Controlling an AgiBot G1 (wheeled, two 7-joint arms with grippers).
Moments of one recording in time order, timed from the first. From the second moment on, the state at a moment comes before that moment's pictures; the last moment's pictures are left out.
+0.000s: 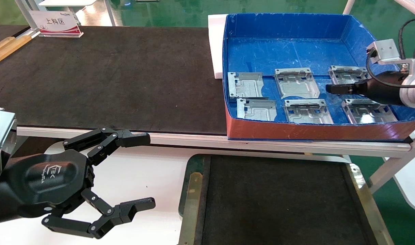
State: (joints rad) left arm -1.09 0.55 0.42 -1.23 0.62 1.42 -0.10; right arm 1.91 -1.08 -0.63 -0.10 -1.59 -0.73 0.40
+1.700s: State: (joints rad) left arm -1.09 0.55 0.42 -1.23 0.62 1.42 -0.10; right arm 1.88 -1.05 -0.63 0.01 -1.59 -0.75 0.47
